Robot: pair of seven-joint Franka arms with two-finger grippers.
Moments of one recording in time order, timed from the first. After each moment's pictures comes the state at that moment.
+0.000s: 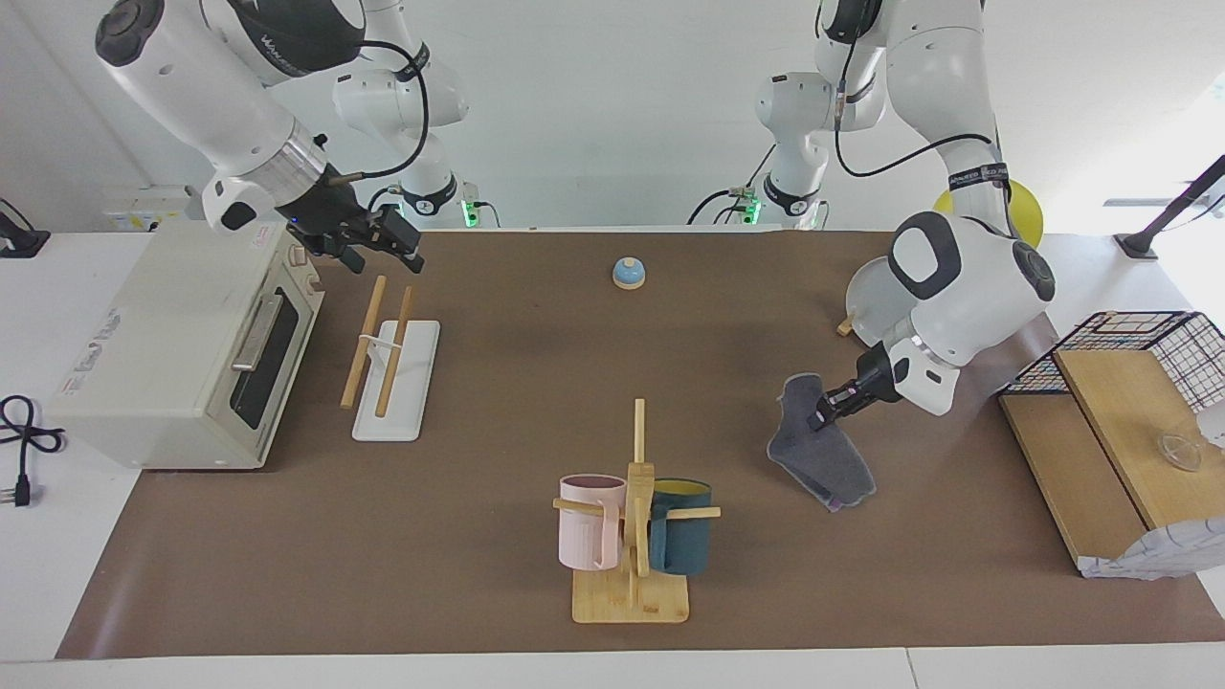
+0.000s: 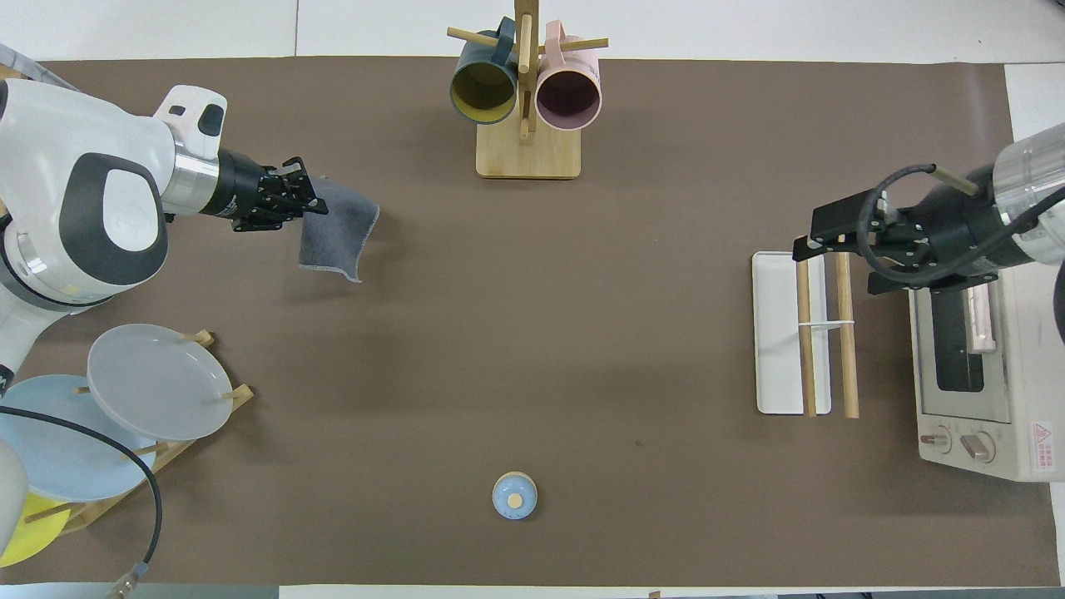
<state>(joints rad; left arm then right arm) -0.11 0.31 -0.04 -1.74 -0.48 2.10 -0.31 0.12 0.01 -0.07 -1.64 0.39 1.59 0.39</state>
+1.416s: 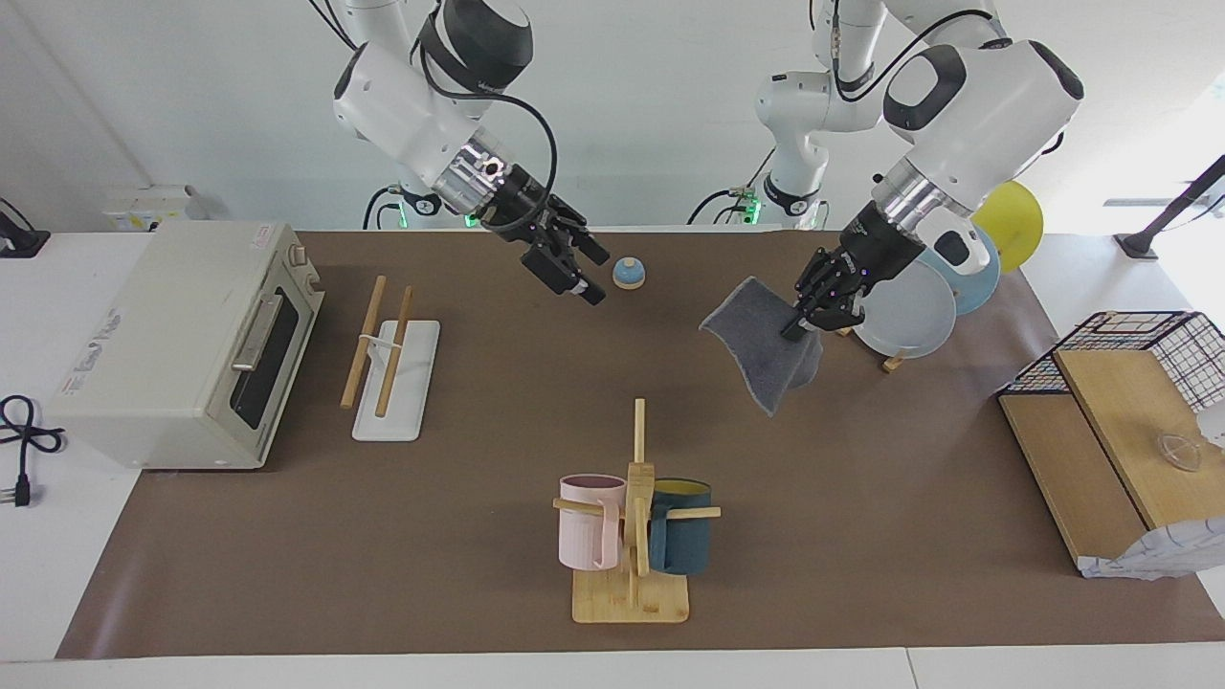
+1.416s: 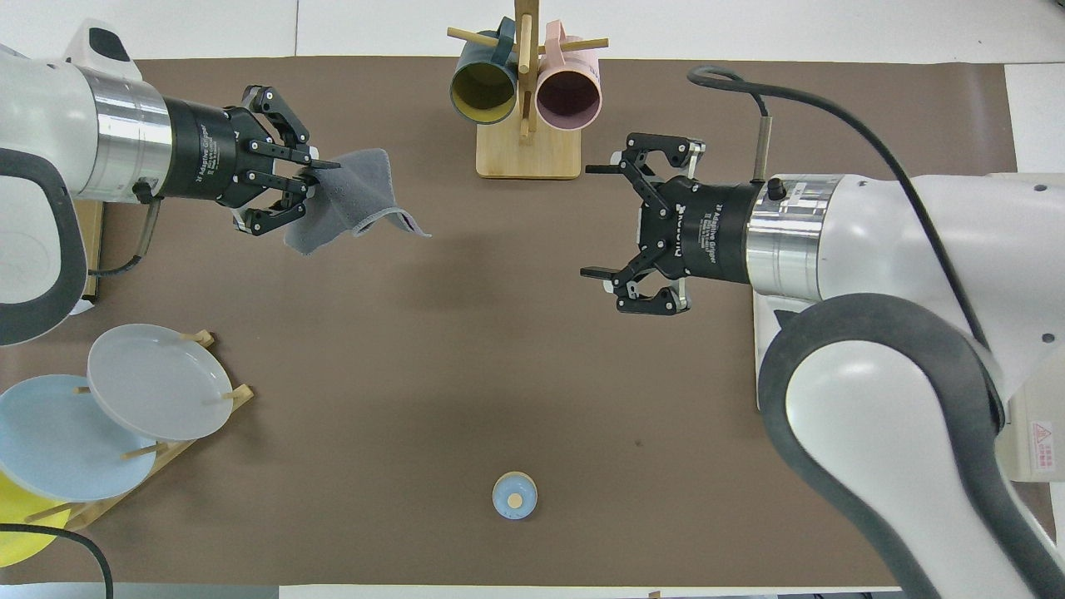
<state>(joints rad) -0.15 0.08 -0.13 -1.64 -0.50 1.99 -1.54 0.52 -0.03 -0.06 -1.91 0.93 2.42 1.45</state>
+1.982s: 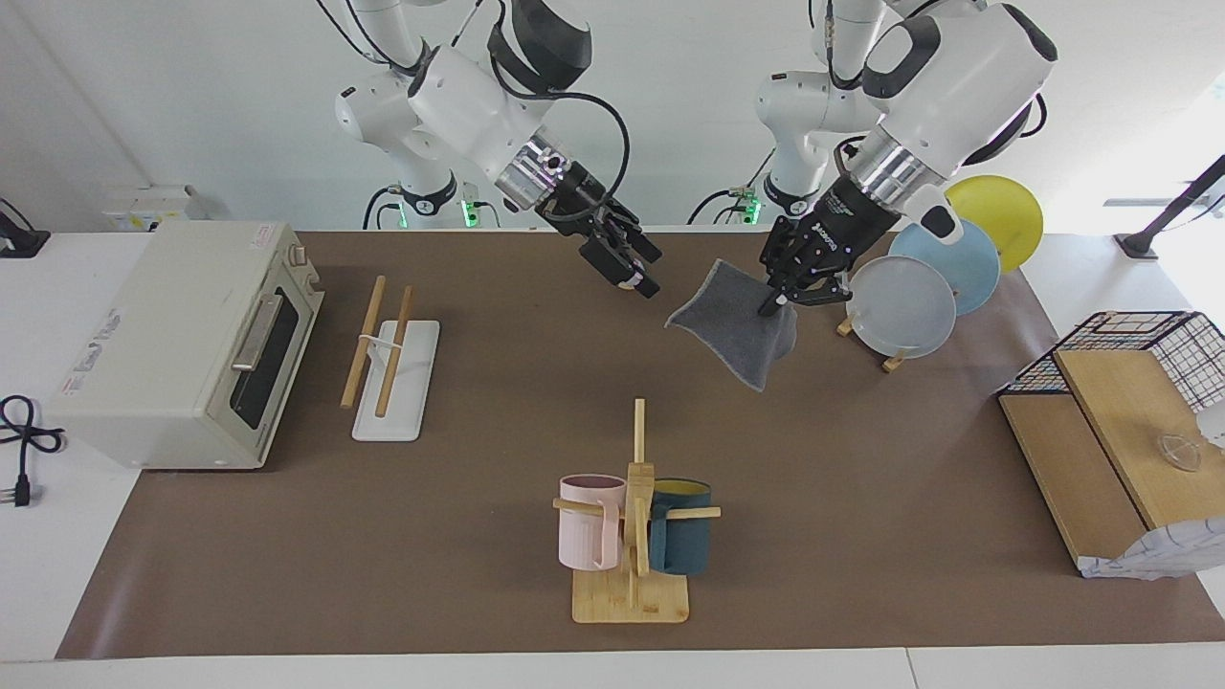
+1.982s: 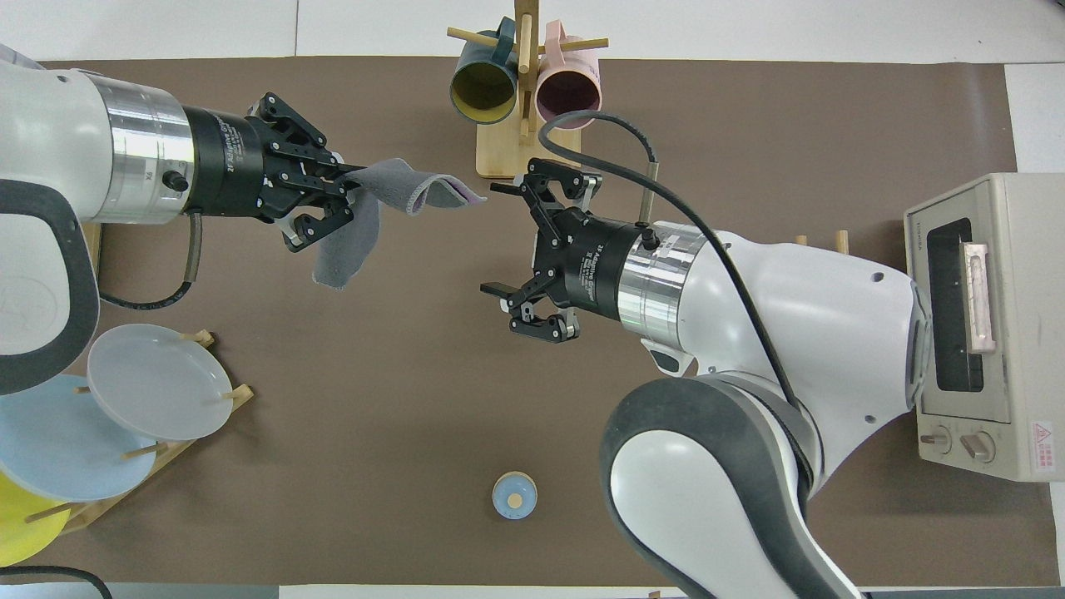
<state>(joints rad) -0.20 0.05 -0.14 -1.64 -0.50 1.99 -2.01 0.64 0.03 -0.06 -1.91 0.95 2.59 1.45</state>
